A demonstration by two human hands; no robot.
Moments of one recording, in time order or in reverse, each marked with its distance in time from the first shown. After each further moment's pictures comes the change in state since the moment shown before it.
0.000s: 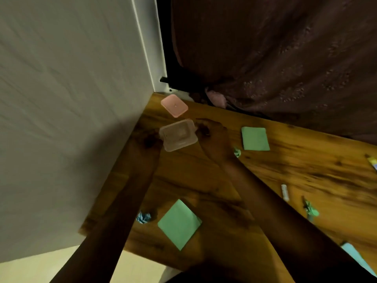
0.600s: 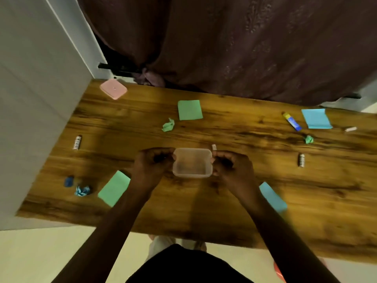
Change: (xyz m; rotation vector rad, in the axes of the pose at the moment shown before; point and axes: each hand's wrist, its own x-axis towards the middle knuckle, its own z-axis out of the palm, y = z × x) left_hand -0.185 0.061 0.131 -0.371 -0.369 -0.070; right_hand -0.239 0.103 -0.190 0.237 0.103 0.411
